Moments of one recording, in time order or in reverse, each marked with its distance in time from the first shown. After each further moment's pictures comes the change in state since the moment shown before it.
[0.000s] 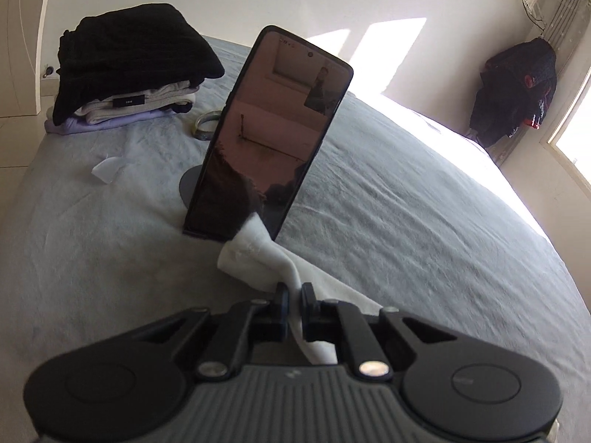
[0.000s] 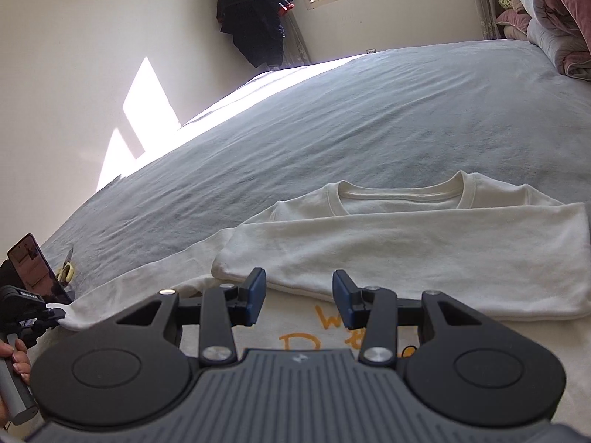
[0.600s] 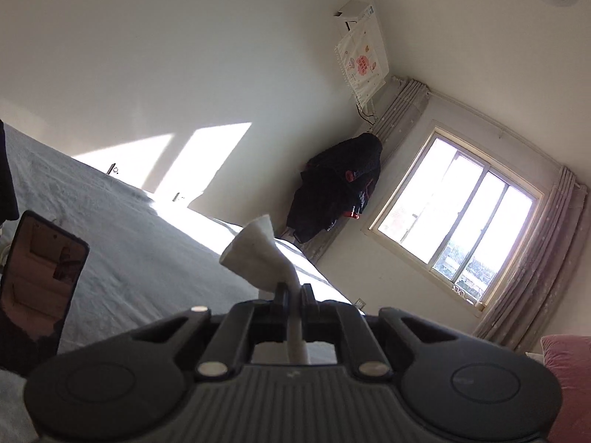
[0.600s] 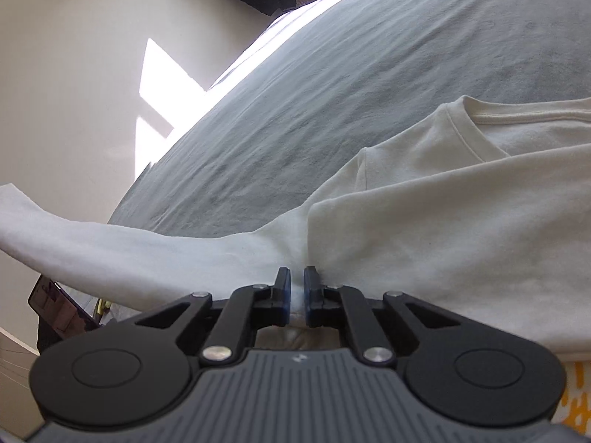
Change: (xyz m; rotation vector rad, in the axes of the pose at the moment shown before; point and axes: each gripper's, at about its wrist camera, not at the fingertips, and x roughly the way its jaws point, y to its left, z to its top) left arm -0.071 -0.083 0.043 0.031 -0.300 -0.631; right arm 0.130 0.022 0.001 0.236 0.180 0.176
